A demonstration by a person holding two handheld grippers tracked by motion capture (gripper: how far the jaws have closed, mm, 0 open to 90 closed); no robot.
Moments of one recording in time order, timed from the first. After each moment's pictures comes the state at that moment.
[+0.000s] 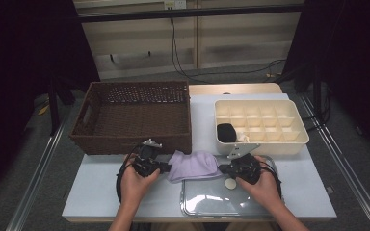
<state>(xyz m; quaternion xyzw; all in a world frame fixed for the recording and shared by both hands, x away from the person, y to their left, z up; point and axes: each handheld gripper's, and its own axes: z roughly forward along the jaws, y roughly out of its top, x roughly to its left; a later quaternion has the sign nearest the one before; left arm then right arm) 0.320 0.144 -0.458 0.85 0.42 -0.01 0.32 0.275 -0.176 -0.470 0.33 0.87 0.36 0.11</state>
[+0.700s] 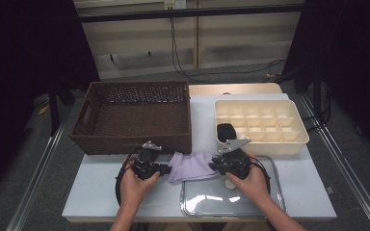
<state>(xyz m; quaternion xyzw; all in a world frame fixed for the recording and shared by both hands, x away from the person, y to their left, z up) 0.313 0.146 -0.459 0.85 0.41 -0.01 0.33 0.292 -0.154 -0.472 0.34 0.85 0.38 0.10</state>
